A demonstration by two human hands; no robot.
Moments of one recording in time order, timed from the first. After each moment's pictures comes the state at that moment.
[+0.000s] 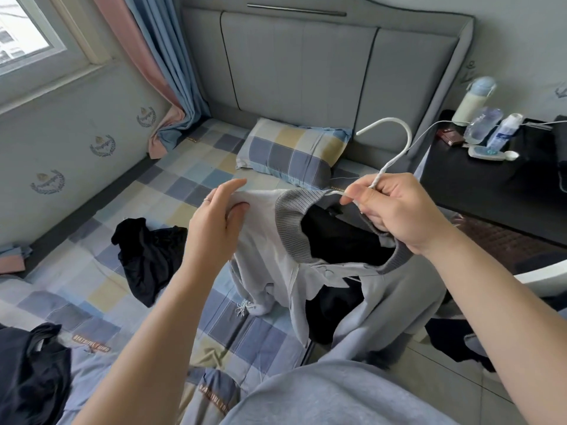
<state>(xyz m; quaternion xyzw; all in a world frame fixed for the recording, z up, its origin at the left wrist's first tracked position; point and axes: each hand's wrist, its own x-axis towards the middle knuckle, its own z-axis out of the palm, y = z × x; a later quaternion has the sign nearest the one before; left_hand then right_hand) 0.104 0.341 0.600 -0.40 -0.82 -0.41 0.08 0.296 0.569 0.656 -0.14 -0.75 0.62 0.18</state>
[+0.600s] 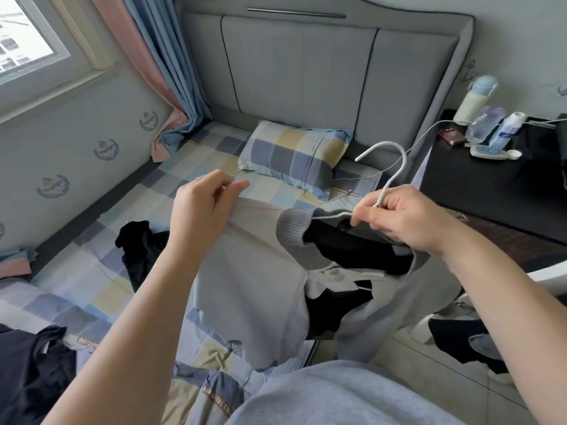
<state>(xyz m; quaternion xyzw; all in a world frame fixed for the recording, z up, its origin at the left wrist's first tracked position) 0.089 0.345 0.644 -0.39 -0.82 -0.41 0.12 0.311 0.587 0.651 -0.15 -0.80 0.58 0.07</state>
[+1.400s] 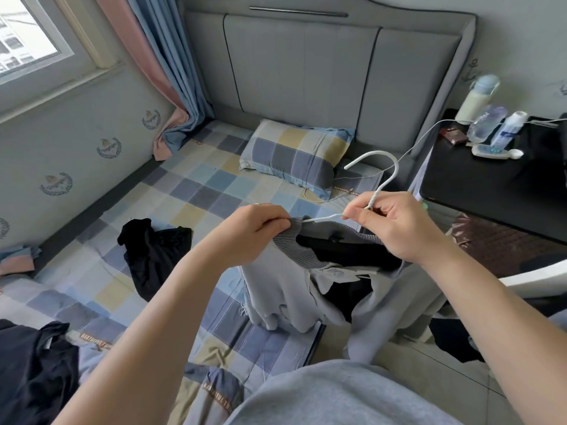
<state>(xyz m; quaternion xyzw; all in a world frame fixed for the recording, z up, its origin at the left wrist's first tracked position) 0.133 0.363 0.647 -0.50 -0.80 -0.27 -0.20 0.313 0.562 0.643 -0.12 -0.85 0.48 0.19</state>
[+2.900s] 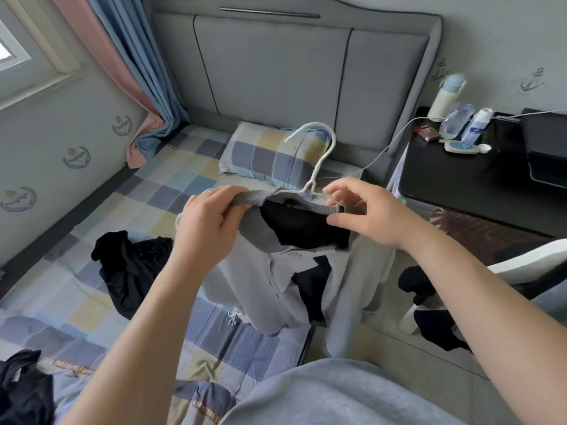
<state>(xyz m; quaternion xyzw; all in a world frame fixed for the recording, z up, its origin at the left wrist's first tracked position) 0.115 0.365 0.644 -0.48 -0.80 -0.35 0.09 0.297 0.593 0.636 -0.18 -0.87 0.45 0.10</state>
